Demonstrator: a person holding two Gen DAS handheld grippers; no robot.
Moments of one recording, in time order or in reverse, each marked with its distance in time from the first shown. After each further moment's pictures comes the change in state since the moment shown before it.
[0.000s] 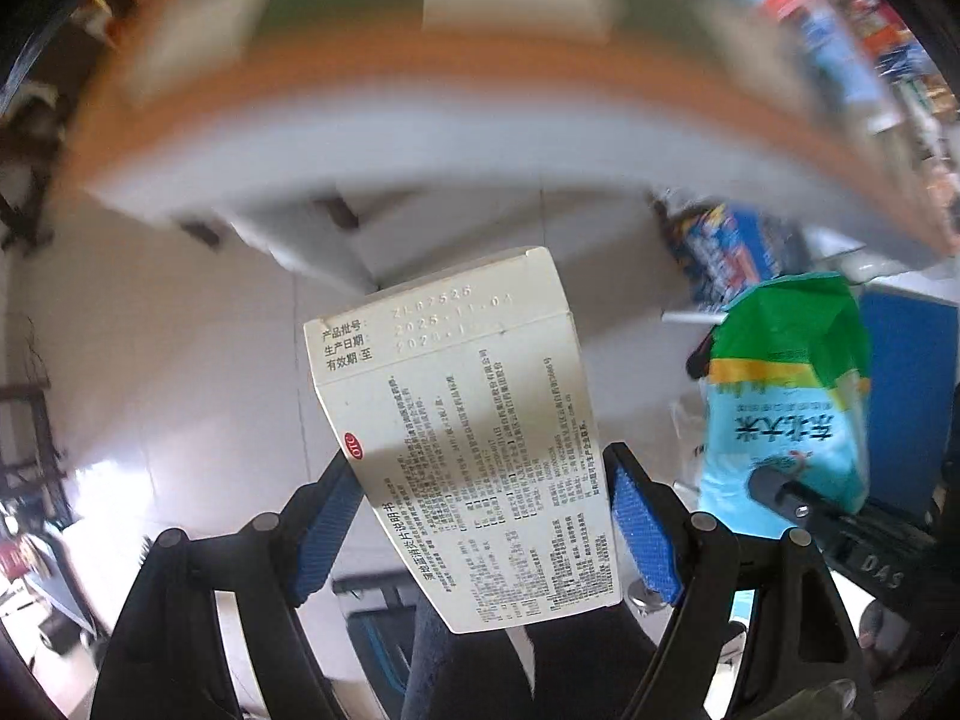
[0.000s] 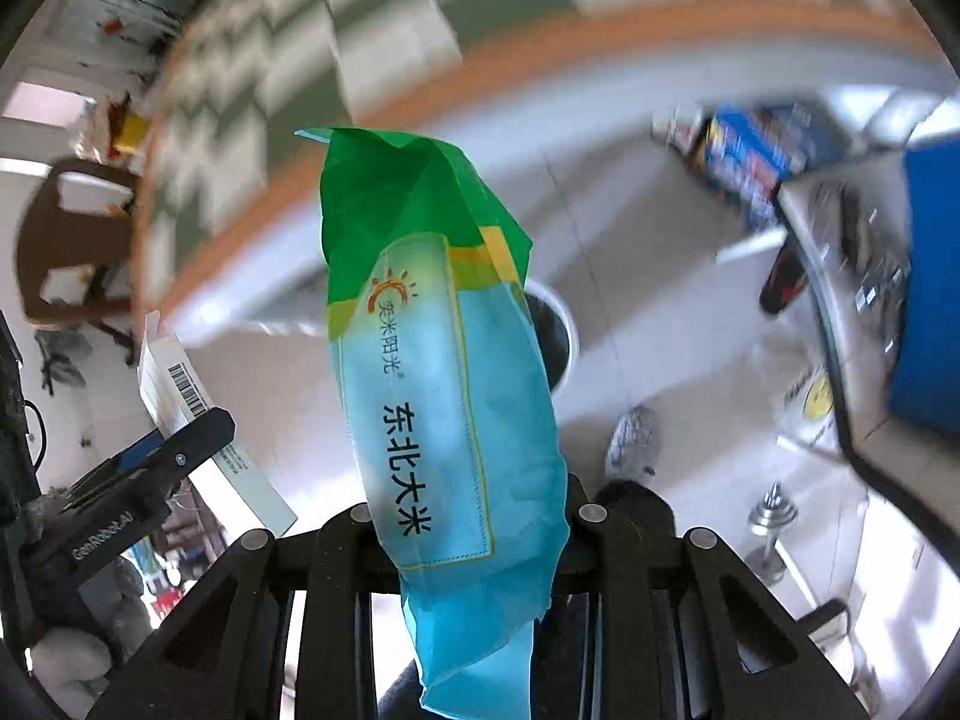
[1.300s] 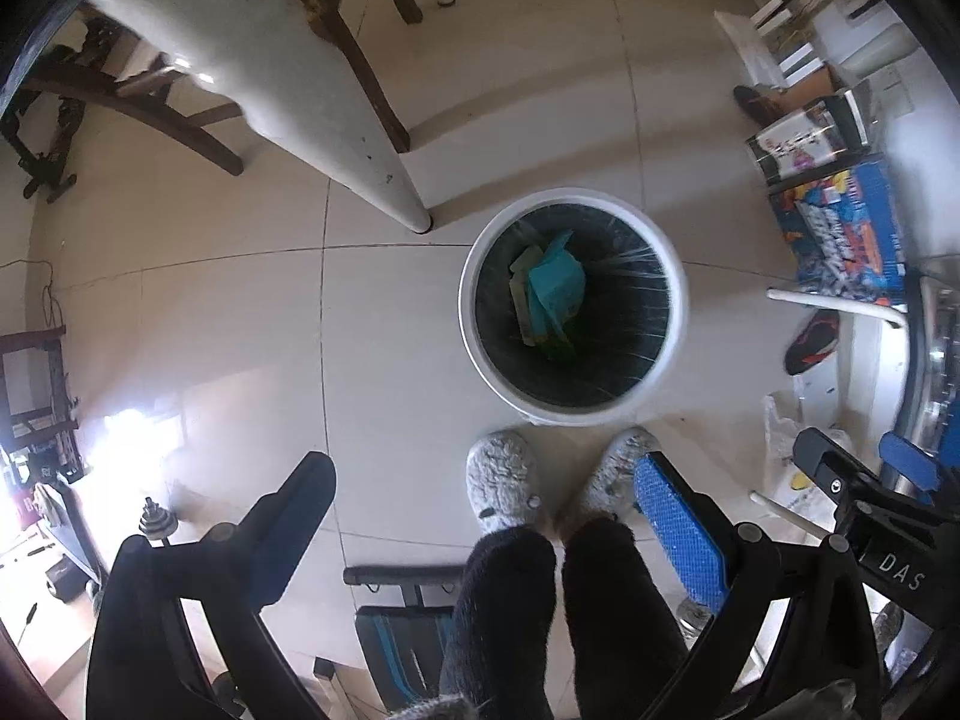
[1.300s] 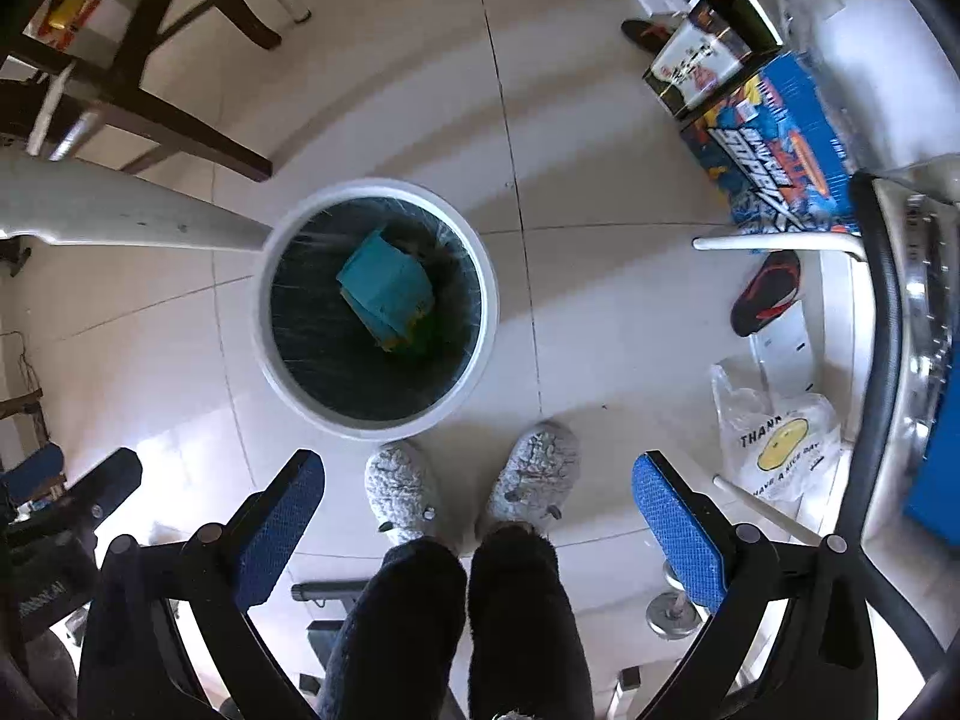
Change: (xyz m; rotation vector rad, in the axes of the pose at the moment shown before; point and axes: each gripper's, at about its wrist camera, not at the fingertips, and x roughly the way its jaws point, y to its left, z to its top) left arm 0.114 0.031 -0.011 -0.042 0.050 0.095; right arm 0.198 -0.032 0.040 -0.179 0.034 -0.334
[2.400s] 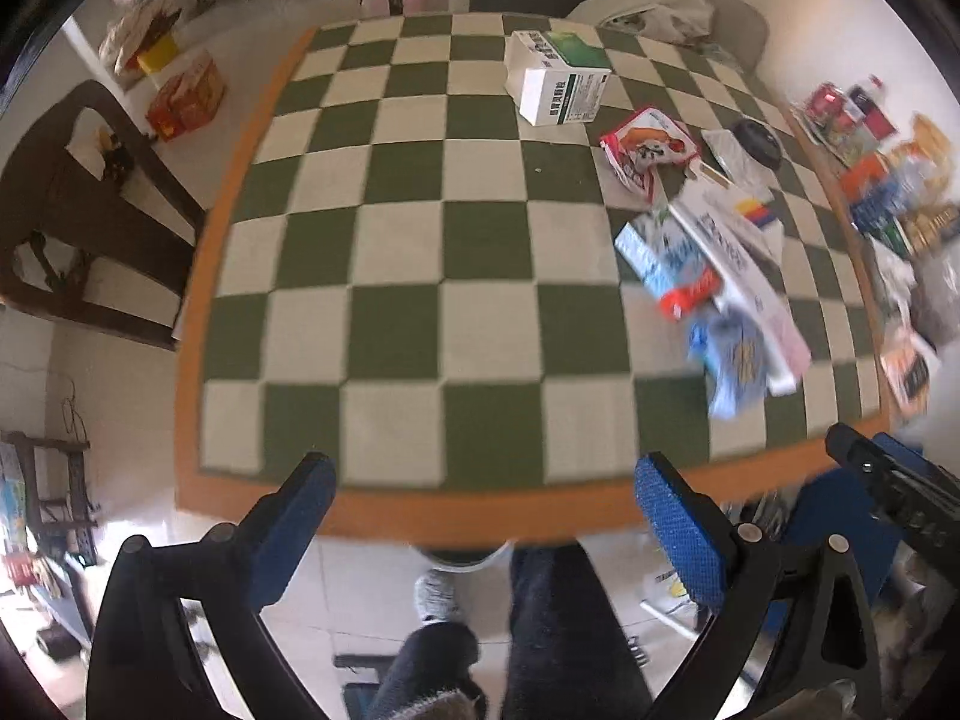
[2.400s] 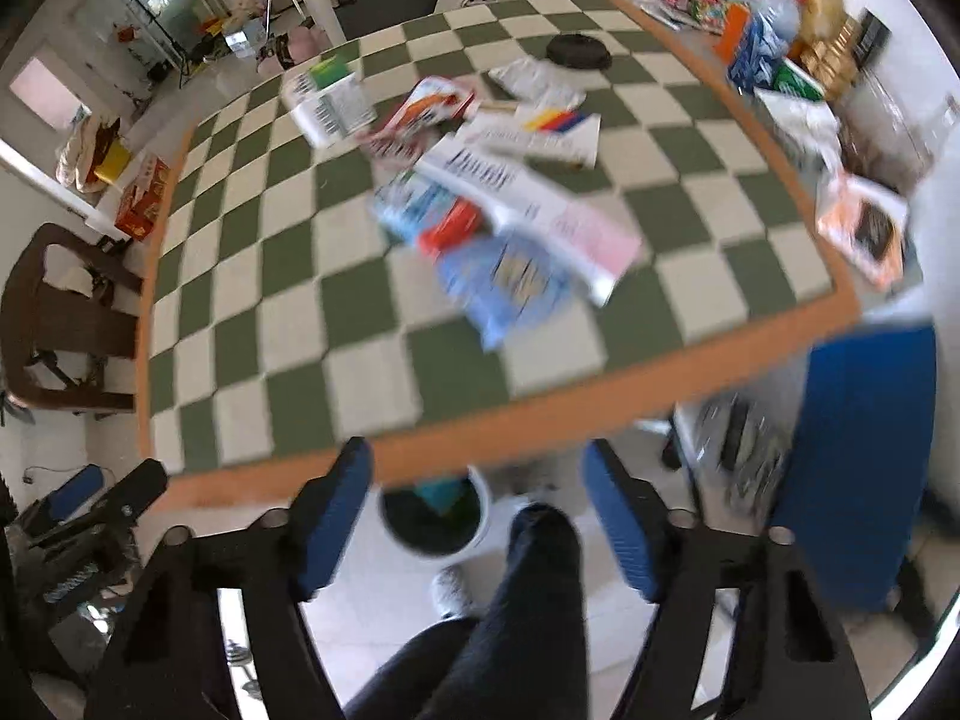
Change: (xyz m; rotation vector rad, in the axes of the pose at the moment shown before) left arm -0.345 -0.105 0.145 0.015 -0.336 -0.060; right arm -0.421 -0.102 0.118 0.080 -0.333 0.058
